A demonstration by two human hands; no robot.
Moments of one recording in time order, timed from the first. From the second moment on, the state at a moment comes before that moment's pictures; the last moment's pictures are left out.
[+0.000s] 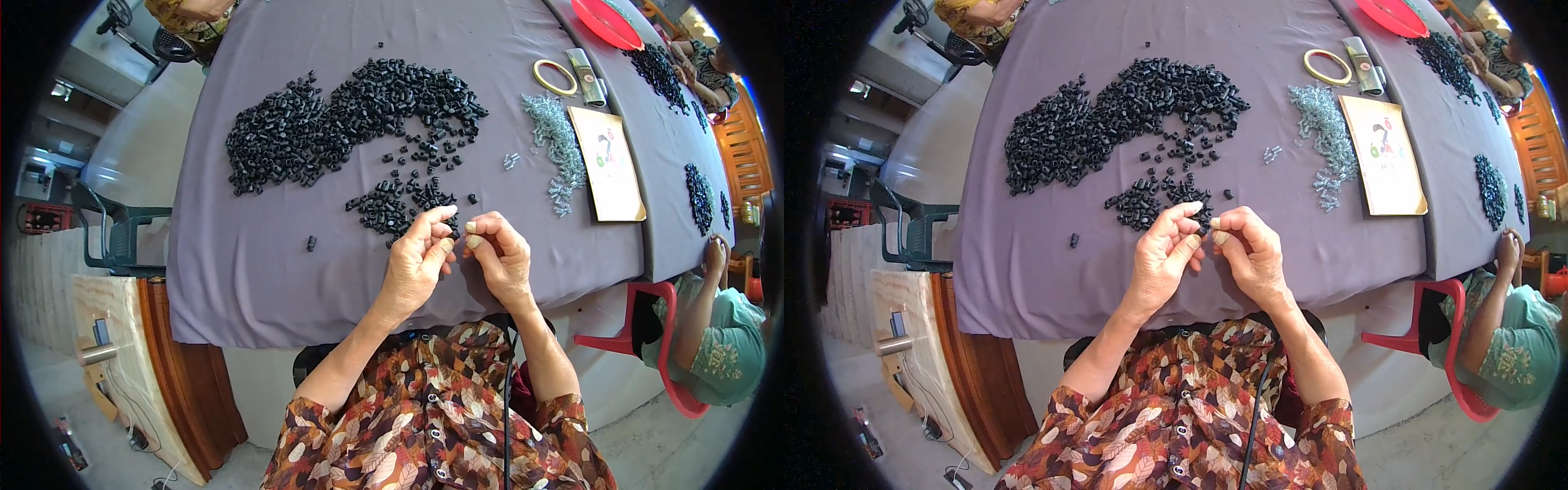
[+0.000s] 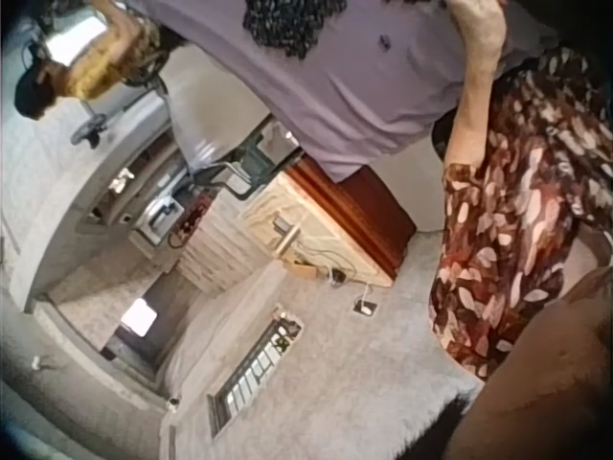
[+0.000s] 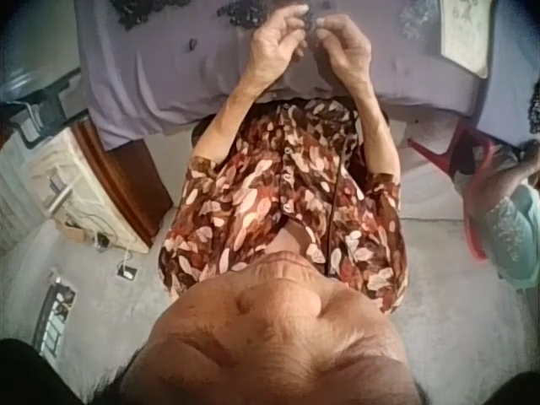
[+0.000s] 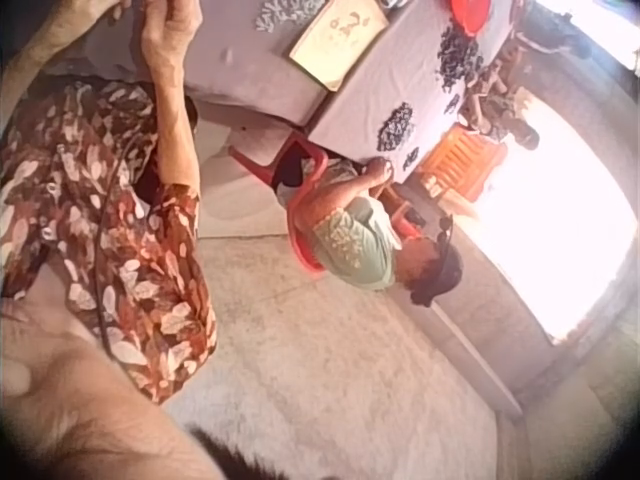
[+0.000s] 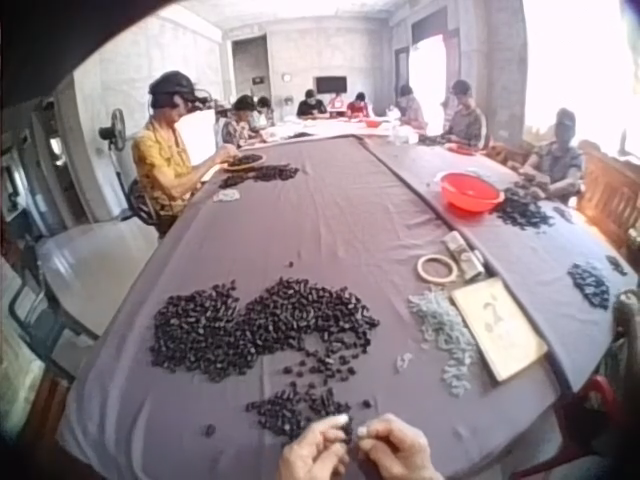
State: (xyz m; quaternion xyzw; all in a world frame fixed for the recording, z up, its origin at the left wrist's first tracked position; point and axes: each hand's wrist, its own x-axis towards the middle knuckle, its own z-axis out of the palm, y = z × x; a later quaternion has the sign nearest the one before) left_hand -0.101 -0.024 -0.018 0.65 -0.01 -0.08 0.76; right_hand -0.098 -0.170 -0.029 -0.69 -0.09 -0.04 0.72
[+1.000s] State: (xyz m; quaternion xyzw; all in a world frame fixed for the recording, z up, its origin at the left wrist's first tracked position) left_hand -0.099 -0.026 -0.031 0.55 0.06 -0.12 0.82; right_hand -0.098 -0.168 -0.029 -0.78 -0.13 -0.13 0.60
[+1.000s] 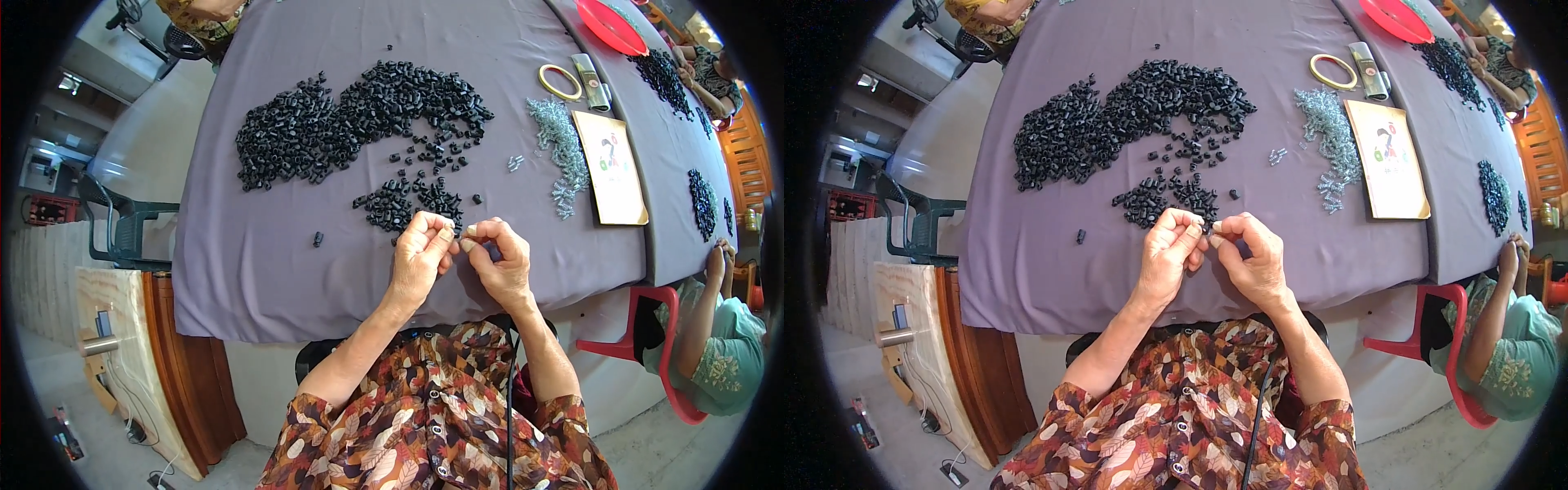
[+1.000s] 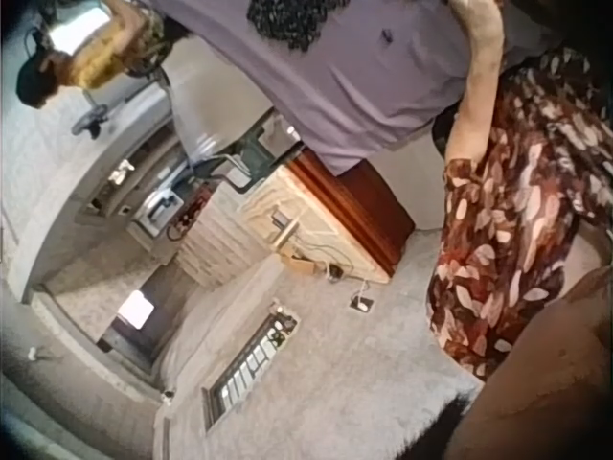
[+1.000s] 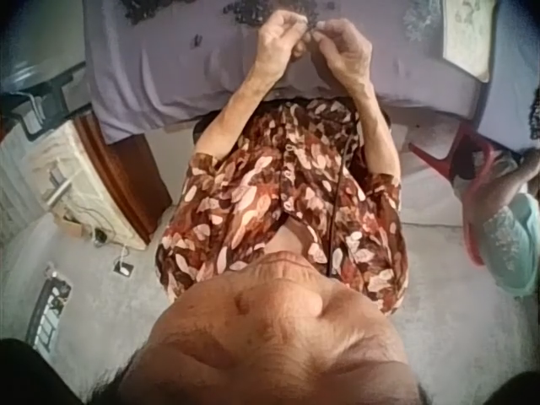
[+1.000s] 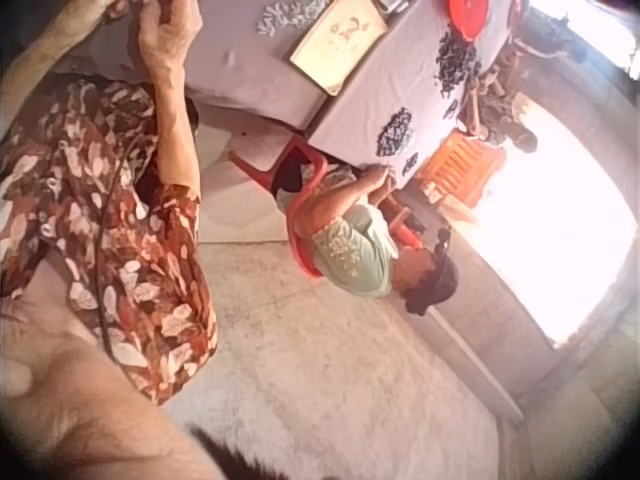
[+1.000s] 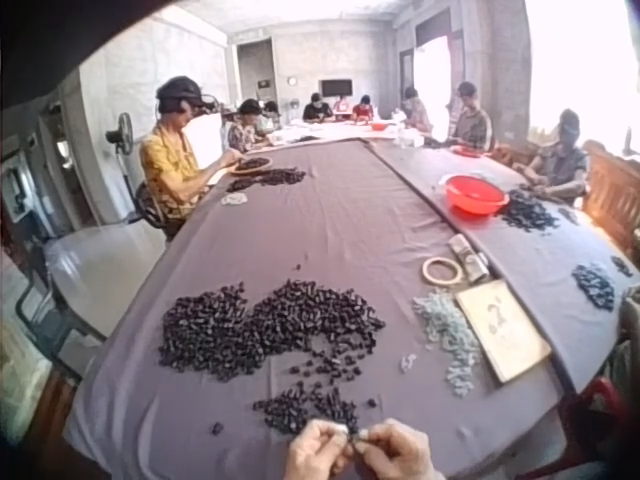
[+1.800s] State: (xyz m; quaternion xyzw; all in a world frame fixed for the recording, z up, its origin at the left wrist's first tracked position) left_hand -0.096 -0.026 -0.036 0.48 0.05 -0.15 0.86; right_hand -0.099 -0.167 -0.028 -0.79 -0.14 -0.16 0.58
